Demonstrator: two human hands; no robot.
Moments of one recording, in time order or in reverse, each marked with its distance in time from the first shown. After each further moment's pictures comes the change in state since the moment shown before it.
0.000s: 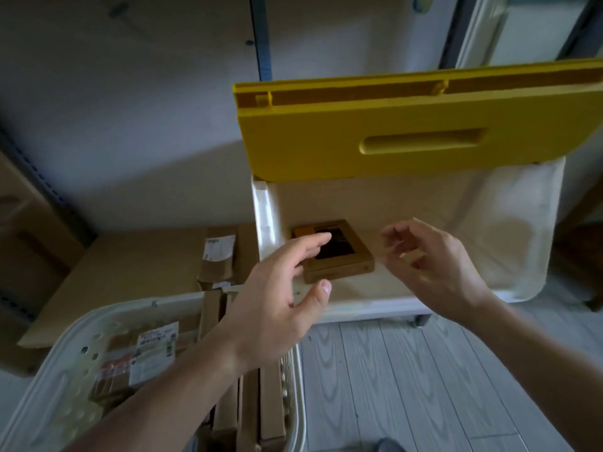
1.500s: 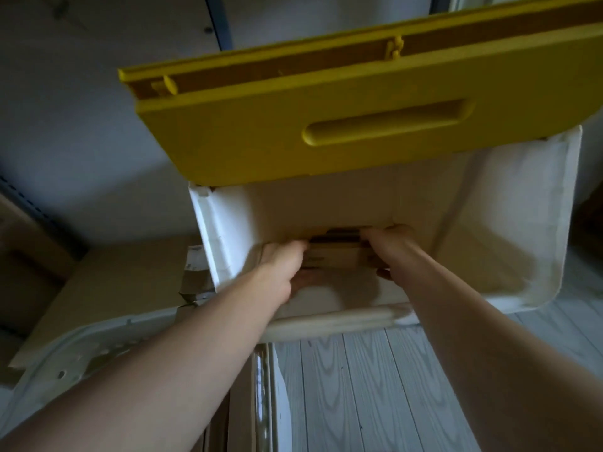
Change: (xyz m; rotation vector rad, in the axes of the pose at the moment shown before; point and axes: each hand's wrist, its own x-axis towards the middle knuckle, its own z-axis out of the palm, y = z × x) left_hand 0.142 -0.062 0.076 -0.613 0.362 -0.941; right_hand 0.082 0.061 0.044 0.425 0.032 0.895
